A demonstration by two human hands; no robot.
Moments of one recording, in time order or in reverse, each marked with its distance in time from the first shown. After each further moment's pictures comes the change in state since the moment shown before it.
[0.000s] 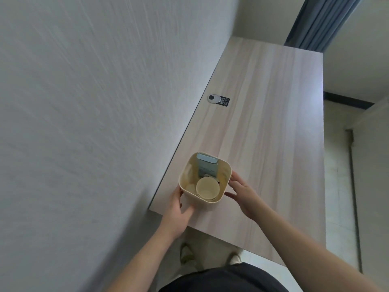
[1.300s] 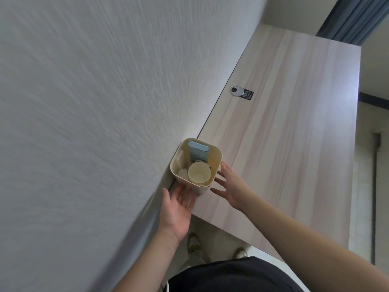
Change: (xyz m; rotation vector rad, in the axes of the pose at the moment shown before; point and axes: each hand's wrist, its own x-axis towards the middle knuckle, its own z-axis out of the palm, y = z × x) left_hand -0.005 -0.015 -0.030 -1.274 0.229 -0.353; right_hand 0.028 -0.018 0.088 0.203 -0.009 0.256
